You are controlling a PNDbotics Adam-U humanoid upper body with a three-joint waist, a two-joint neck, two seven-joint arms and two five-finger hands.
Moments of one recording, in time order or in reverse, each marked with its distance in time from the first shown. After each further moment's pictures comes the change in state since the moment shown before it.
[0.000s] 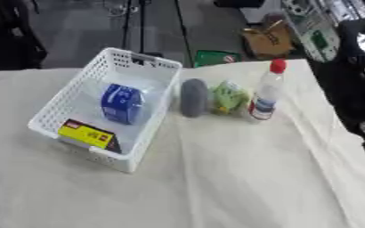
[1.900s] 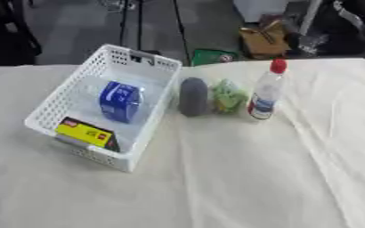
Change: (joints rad) left arm -0.002 0.000 0.001 0.000 -0.012 0.010 0.002; right arm 0.368 -0.272 -0.145 -0.117 -0.195 0.134 0.194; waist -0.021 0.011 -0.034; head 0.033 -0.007
